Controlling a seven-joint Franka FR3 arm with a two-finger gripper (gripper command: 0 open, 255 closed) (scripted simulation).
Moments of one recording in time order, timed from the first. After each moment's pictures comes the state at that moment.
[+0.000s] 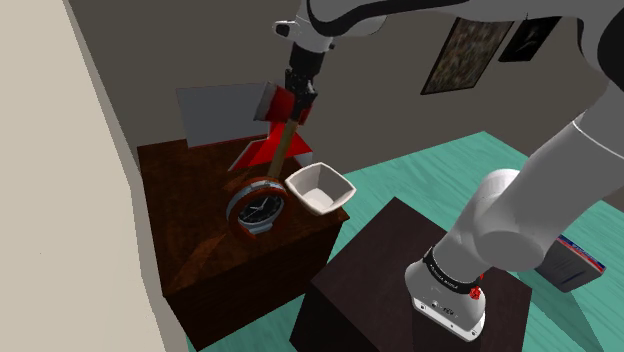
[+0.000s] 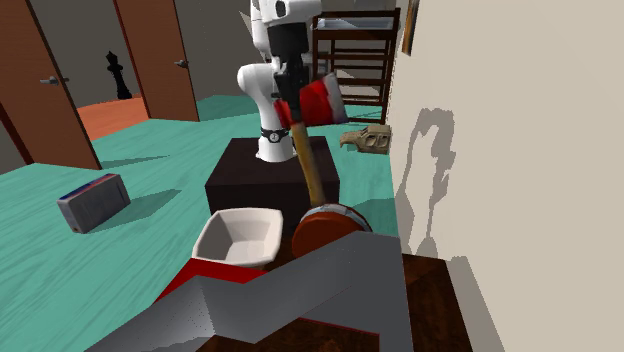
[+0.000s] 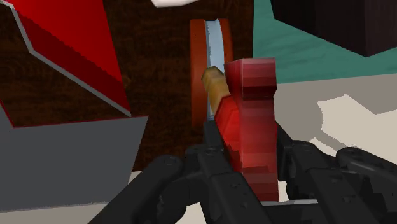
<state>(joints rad) 0.18 -0.12 -0.05 -2.06 0.11 2.01 -1.13</state>
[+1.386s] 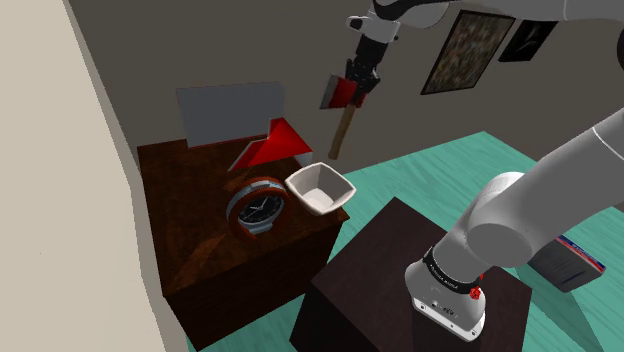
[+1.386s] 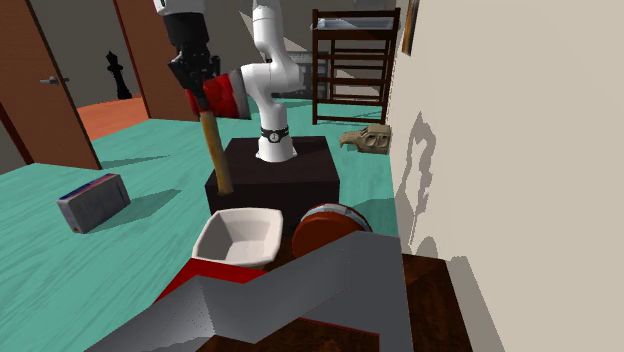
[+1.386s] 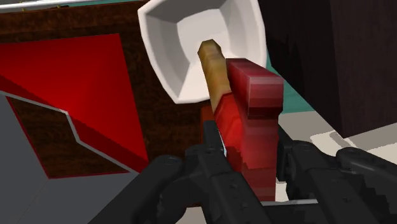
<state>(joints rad) 0.02 -0.24 -0.28 -2.12 0.07 1.92 -1.49</state>
